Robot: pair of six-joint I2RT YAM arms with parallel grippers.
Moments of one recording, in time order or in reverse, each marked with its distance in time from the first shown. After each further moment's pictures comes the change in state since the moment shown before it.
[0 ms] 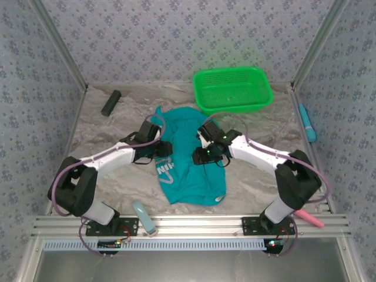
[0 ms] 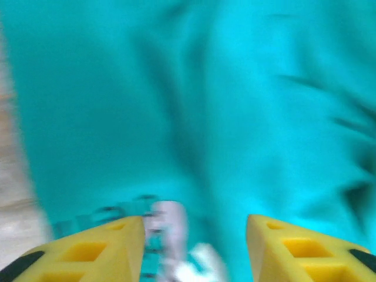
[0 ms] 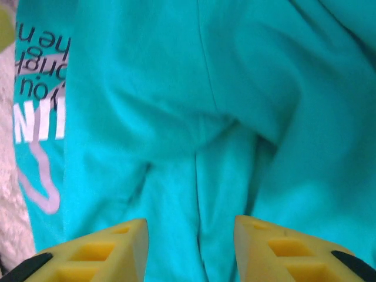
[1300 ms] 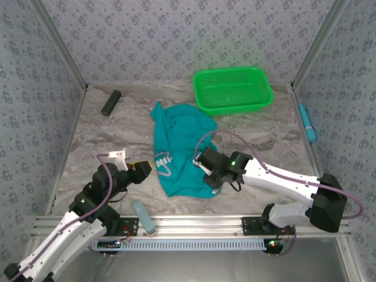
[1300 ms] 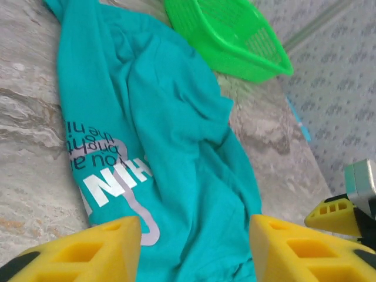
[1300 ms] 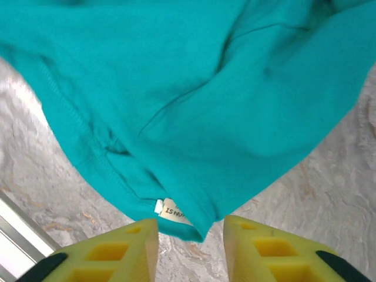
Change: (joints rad) left arm -0.079 -1.125 -0.459 -0.112 -0.192 -0.184; right arm 0.269 -0.332 -0.098 -0.293 0.333 -0.343
